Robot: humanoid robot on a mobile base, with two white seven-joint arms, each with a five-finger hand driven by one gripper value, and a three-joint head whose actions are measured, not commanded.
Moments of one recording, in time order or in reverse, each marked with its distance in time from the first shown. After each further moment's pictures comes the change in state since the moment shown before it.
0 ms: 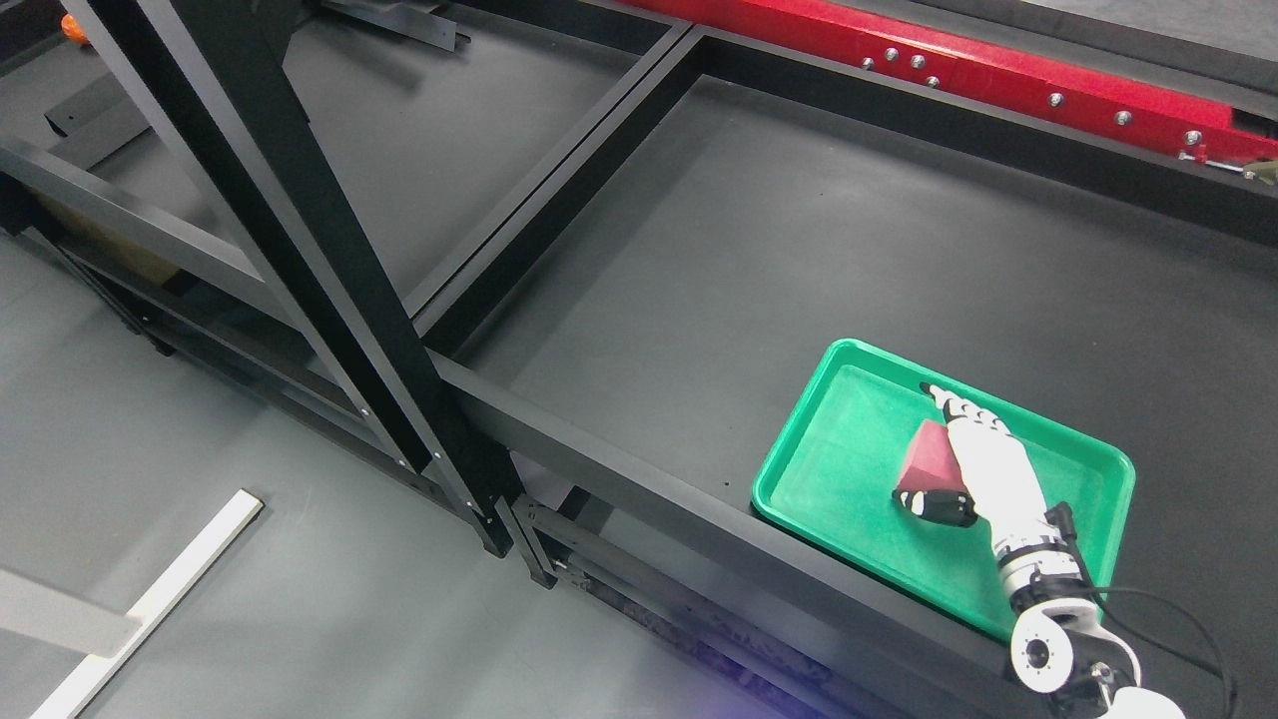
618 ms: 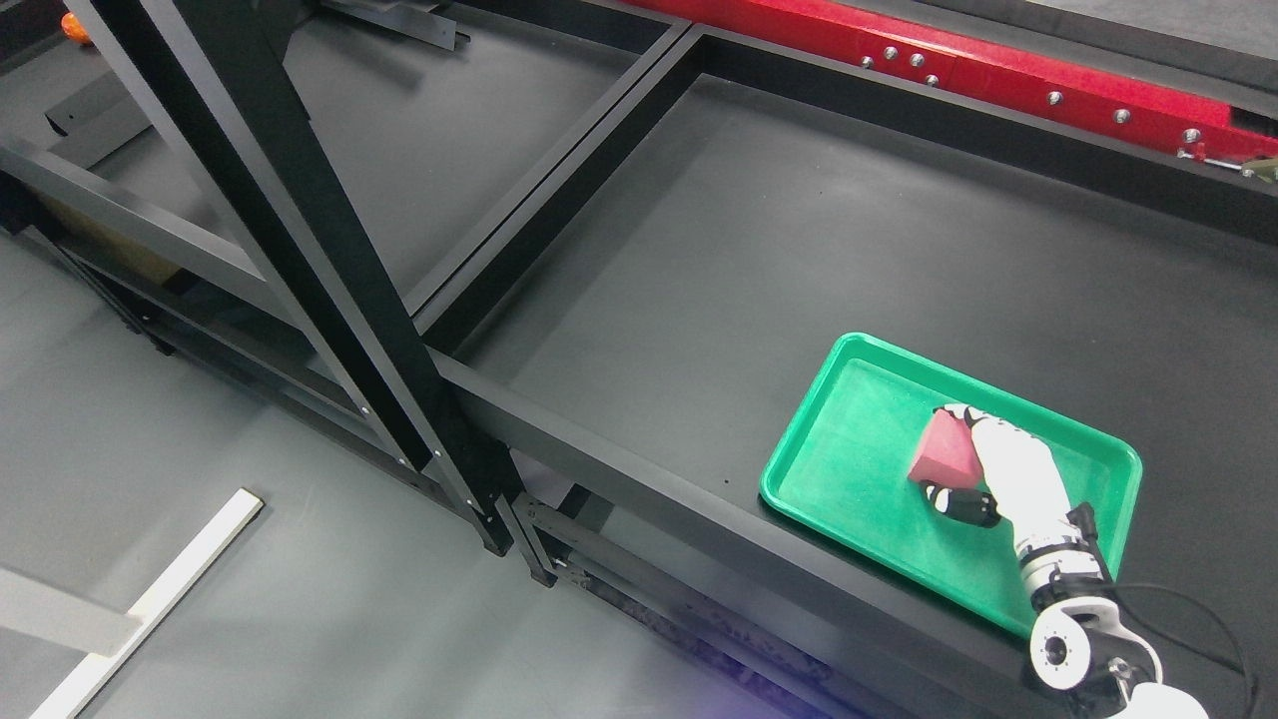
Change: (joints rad) left arm 0.000 0.000 0.000 0.000 0.000 0.000 0.000; right arm -0.012 -0.045 0.004 0.034 -0.004 0.031 -0.014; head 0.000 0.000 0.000
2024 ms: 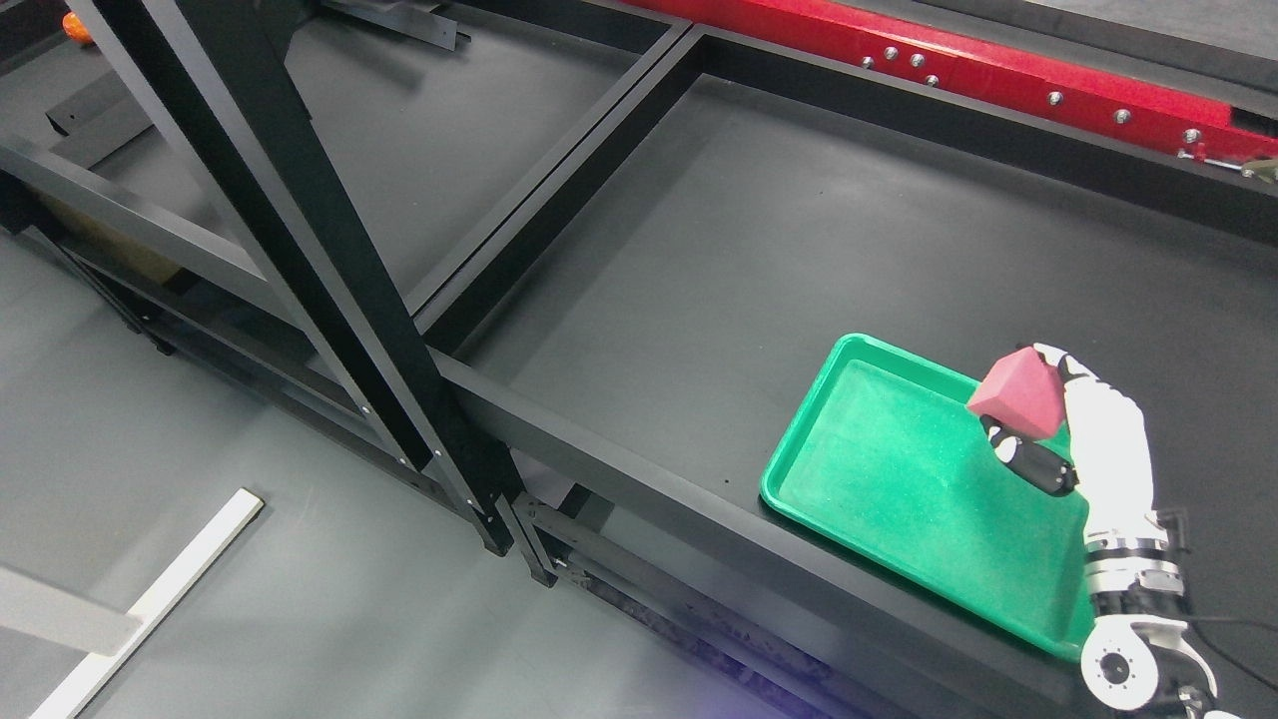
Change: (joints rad) left arm 0.000 0.000 0.000 0.000 0.000 0.000 0.000; right arm 0.059 0.007 -0.123 -0.129 -0.146 -0.139 -0.234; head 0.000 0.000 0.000
